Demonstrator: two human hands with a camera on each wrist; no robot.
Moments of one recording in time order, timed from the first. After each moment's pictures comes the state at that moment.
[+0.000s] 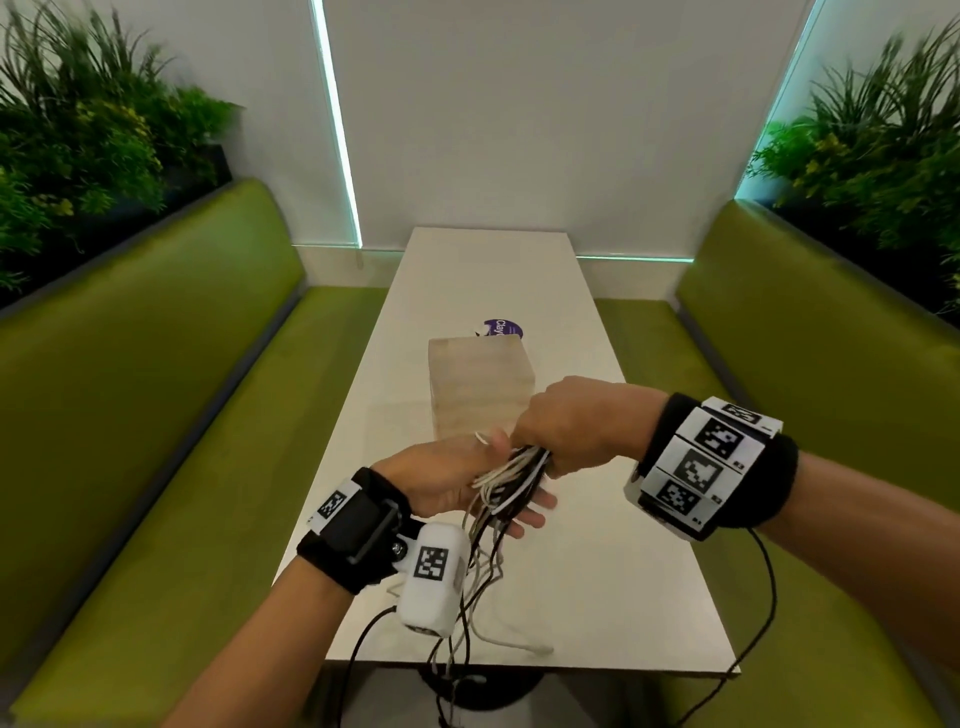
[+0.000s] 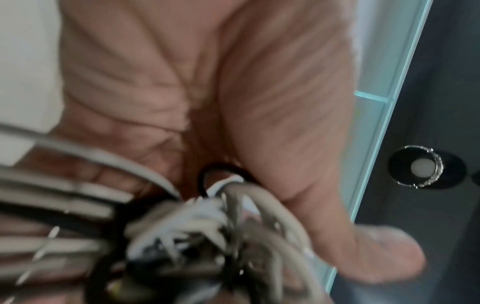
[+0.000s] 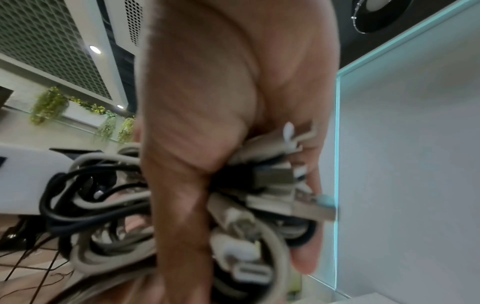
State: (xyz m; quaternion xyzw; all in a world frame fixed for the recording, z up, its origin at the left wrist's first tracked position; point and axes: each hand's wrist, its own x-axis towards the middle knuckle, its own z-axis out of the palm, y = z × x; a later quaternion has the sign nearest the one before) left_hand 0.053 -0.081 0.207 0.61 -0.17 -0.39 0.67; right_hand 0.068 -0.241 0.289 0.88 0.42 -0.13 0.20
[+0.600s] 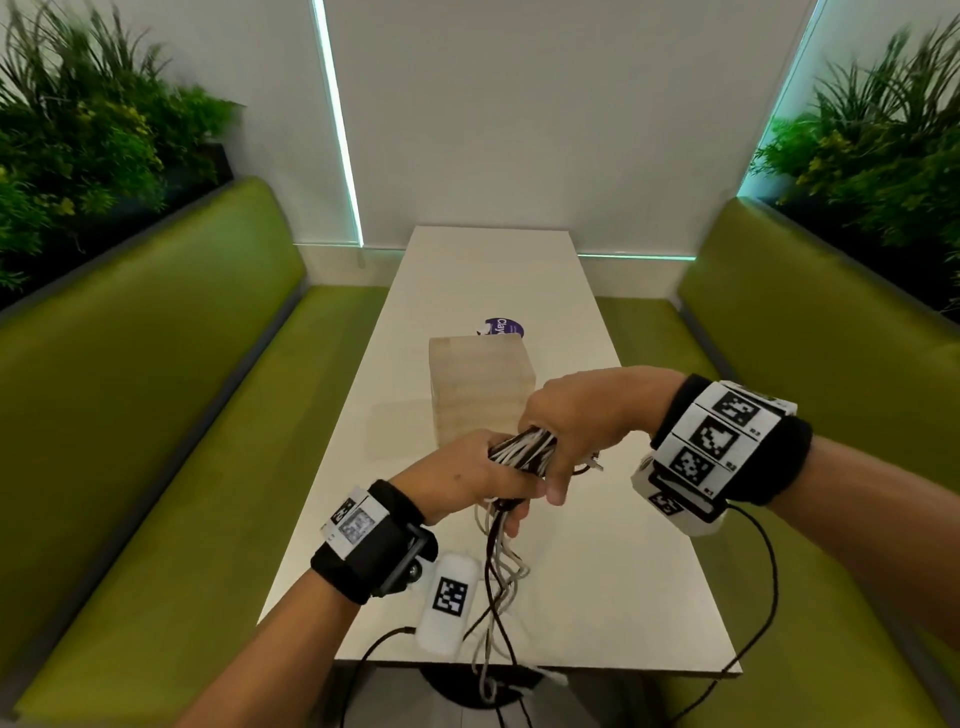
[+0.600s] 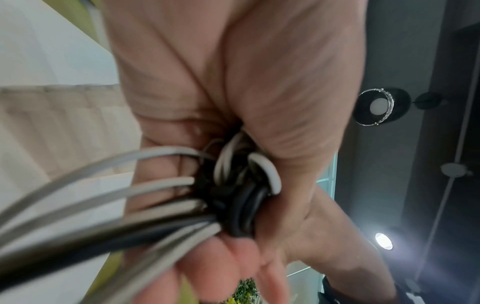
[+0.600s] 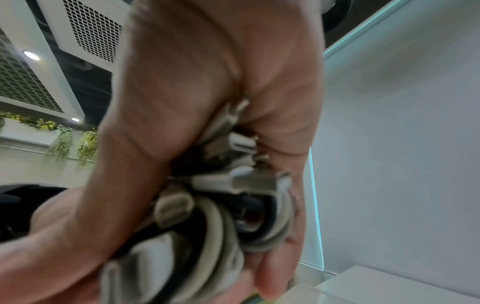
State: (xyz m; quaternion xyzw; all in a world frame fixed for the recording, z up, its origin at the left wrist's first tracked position) left_hand 0.041 -0.096 0.212 0.75 -0.20 -0.24 0.58; right_hand 0.083 -0.249 0.294 0.90 0.36 -0.26 0.05
